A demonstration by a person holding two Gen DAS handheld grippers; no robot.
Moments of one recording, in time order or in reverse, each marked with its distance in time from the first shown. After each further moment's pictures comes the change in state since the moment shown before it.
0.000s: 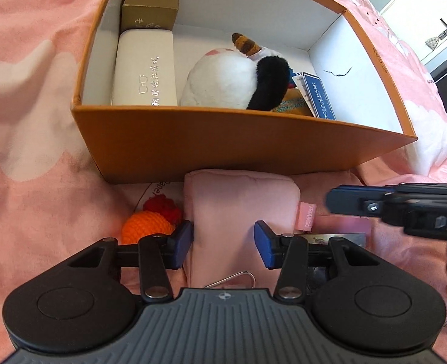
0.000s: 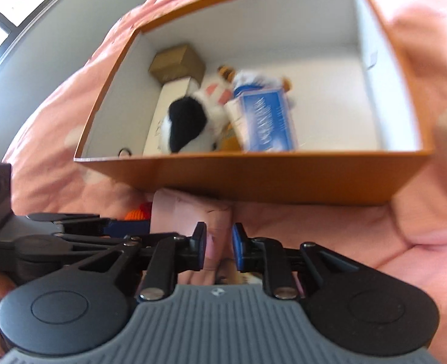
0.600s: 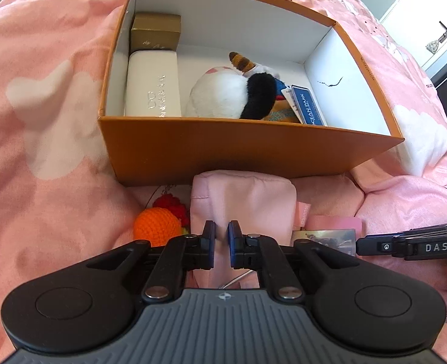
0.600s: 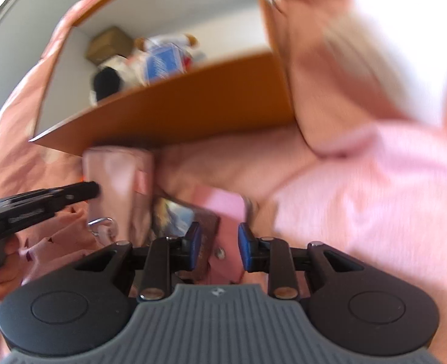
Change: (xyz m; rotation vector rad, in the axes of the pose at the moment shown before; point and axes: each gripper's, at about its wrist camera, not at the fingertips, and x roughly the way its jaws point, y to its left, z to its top) left arm -0.030 -0.008 -0.012 0.009 -0.051 0.044; right arm -0.024 -0.055 -0.039 0.182 0.134 -0.105
